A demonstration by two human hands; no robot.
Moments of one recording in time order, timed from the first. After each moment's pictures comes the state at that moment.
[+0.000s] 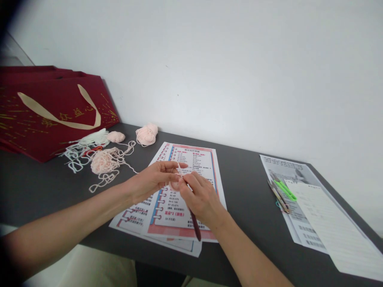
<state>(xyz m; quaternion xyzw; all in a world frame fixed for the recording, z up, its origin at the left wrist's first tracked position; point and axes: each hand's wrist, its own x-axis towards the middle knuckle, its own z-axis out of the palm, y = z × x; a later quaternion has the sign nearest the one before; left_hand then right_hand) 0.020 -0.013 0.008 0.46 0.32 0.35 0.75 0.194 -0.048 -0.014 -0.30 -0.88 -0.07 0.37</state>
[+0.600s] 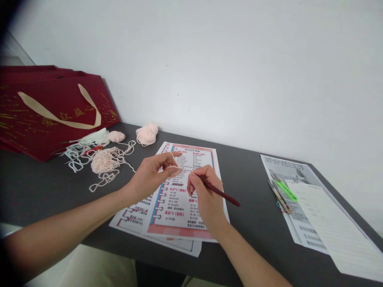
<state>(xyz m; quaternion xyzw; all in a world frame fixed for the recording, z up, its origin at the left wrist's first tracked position) 0.016 -0.016 0.017 0.72 0.41 0.42 0.38 0.178 -0.057 -0.008 -0.43 -0.56 0.39 0.59</state>
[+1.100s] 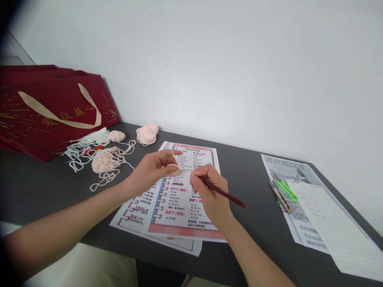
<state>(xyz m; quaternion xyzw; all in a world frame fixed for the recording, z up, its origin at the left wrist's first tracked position) 0.013 -0.008 0.016 0.67 0.36 0.43 0.48 0.190 -0.054 0.001 -0.40 -0.61 0.37 0.58</state>
